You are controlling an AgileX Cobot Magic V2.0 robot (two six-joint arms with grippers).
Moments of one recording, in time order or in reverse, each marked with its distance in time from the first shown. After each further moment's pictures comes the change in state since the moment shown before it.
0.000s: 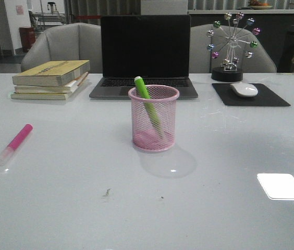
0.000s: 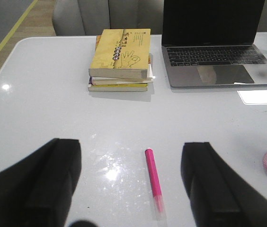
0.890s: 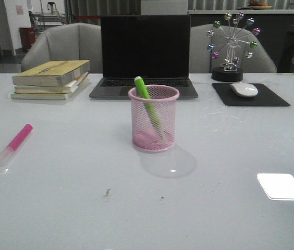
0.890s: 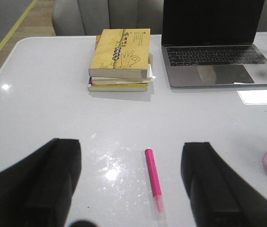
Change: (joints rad) left arm 0.000 0.000 0.000 0.000 0.000 0.000; right arm -0.069 -0.339 0.310 -0.006 0.076 0.000
